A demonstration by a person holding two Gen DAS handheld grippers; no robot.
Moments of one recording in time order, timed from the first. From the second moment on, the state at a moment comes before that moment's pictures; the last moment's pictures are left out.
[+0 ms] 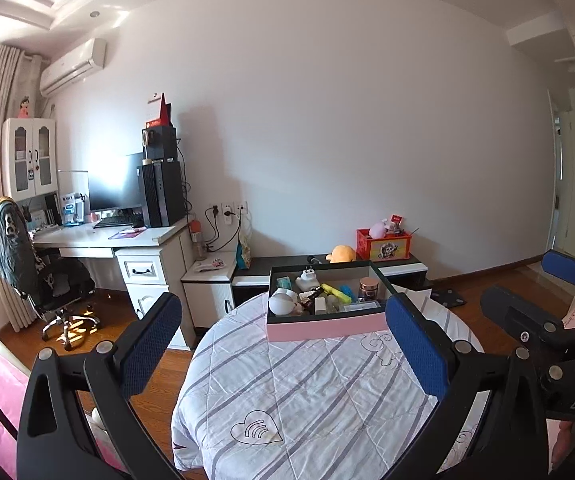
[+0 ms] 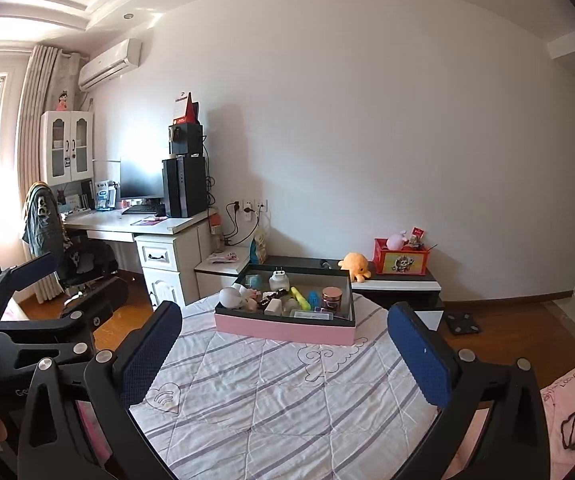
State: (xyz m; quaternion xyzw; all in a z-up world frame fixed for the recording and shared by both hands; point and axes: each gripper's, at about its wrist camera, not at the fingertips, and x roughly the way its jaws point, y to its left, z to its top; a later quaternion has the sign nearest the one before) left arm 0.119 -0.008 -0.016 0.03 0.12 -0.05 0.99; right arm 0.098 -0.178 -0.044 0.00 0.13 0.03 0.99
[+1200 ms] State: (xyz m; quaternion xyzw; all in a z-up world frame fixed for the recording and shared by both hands) left arm 0.047 0.000 0.021 0.02 0.06 -0.04 1.00; right arm 0.033 -0.169 -0.015 0.00 0.07 0.02 1.00
